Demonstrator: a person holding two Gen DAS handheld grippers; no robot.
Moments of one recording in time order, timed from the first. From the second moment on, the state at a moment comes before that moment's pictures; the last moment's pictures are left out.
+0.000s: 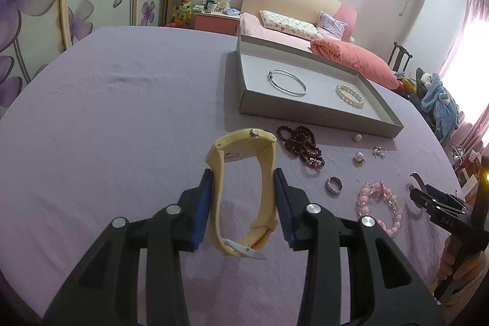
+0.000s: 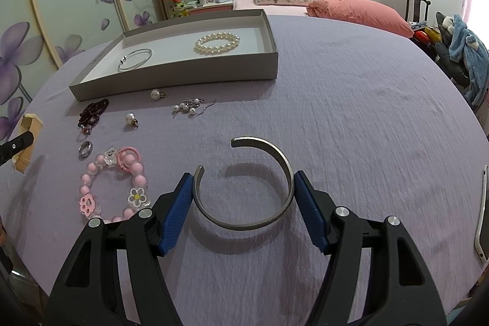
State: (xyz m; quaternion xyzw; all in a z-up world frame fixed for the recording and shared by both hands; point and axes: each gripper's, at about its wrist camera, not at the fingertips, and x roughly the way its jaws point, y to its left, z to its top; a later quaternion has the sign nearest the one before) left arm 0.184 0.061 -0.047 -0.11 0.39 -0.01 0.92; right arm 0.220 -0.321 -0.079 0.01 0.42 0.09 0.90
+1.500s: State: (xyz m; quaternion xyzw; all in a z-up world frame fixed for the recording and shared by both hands) left arm 0.235 0.018 0.017 -0.09 0.27 -0.07 0.95; right arm 0.241 -0.305 0.011 0.02 0.22 0.11 0.97
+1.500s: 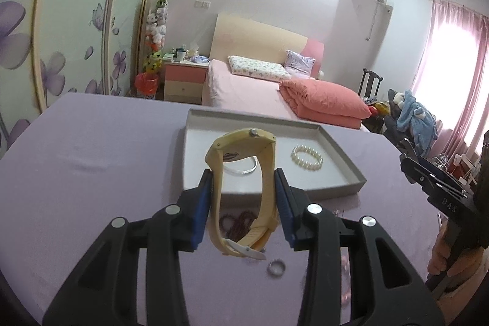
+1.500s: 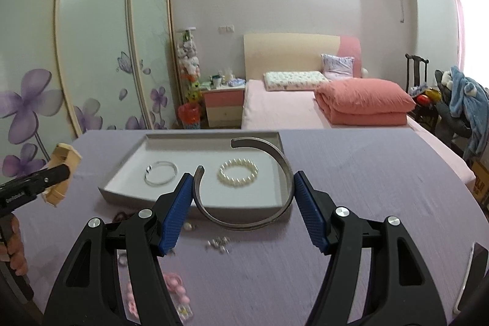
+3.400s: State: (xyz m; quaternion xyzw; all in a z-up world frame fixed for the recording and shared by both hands) left arm 0.403 0.000 -0.036 -0.10 0.31 -0.05 0.95; right arm 0.359 -0.279 -0.032 0.04 0.29 0.14 0.95
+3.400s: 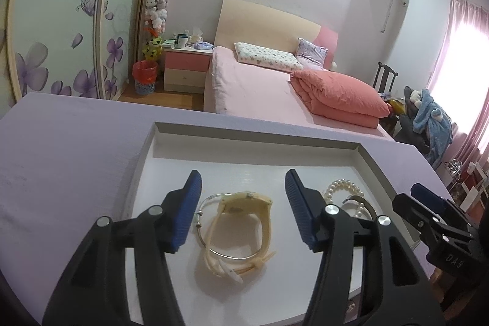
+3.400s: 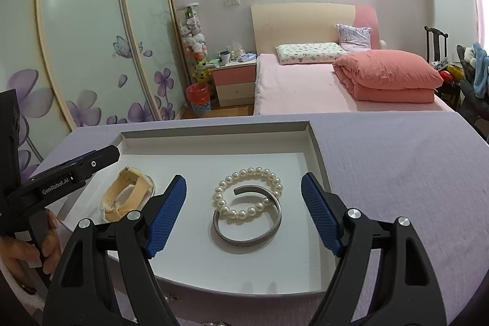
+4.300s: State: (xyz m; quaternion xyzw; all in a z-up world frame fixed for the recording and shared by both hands) left arm 0.211 0.046 -0.029 -0.10 0.32 -0.03 0.94; right arm 0.200 -0.276 -0.065 0.01 0.39 0.16 0.90
